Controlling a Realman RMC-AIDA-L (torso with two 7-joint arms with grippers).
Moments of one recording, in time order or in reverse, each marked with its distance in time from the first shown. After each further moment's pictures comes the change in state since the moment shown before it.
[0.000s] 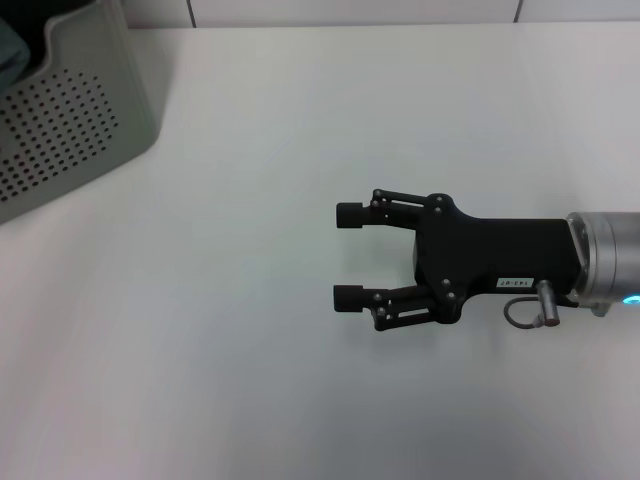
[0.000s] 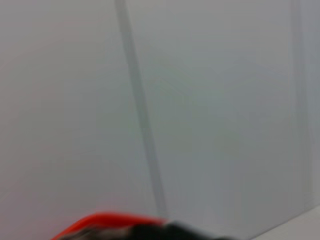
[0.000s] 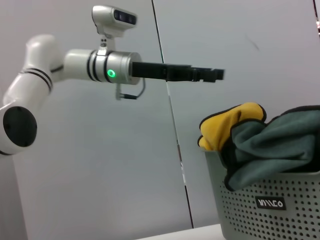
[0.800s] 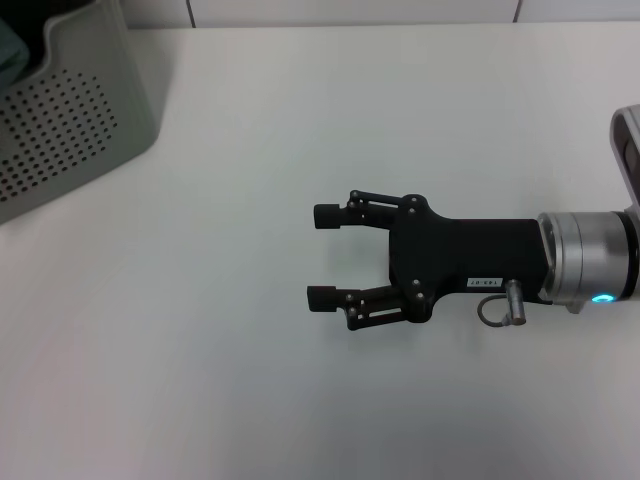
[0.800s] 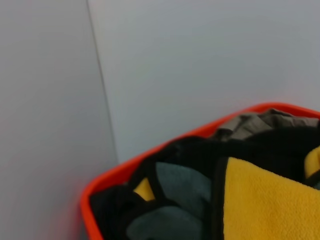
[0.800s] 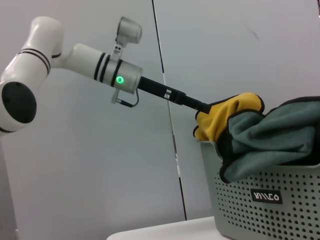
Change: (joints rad) left arm -0.064 0.058 -0.062 -0.113 0.483 -0.182 -0.035; right arm 0.022 0.030 0.000 -0.001 -0.005 0.065 -0.022
